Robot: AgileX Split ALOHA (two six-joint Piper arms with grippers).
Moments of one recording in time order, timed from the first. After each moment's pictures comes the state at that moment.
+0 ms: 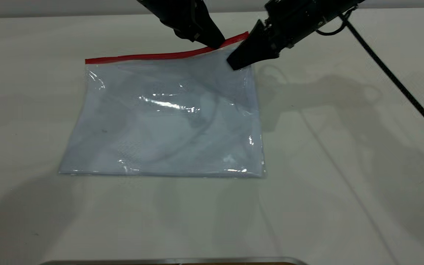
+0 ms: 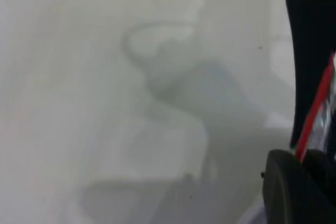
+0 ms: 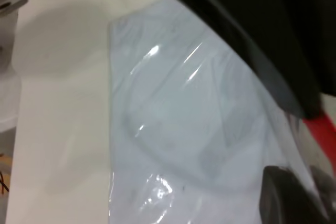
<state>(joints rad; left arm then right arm) -0.38 2.34 -1.60 -0.95 0.57 1.53 0.20 2.55 -1.72 1.19 1.03 -1.75</state>
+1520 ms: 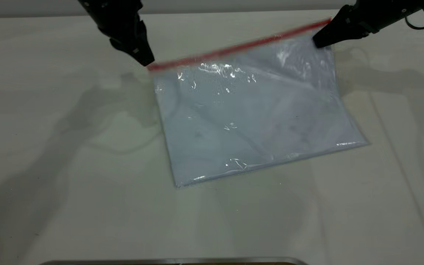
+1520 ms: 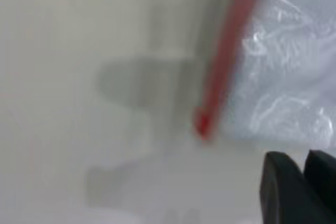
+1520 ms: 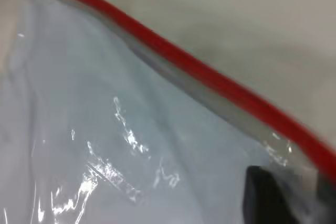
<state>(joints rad) -0.28 2.34 -1.61 -0.42 0.58 1.13 -0.08 2.55 -1.72 1.13 0.87 -1.54</state>
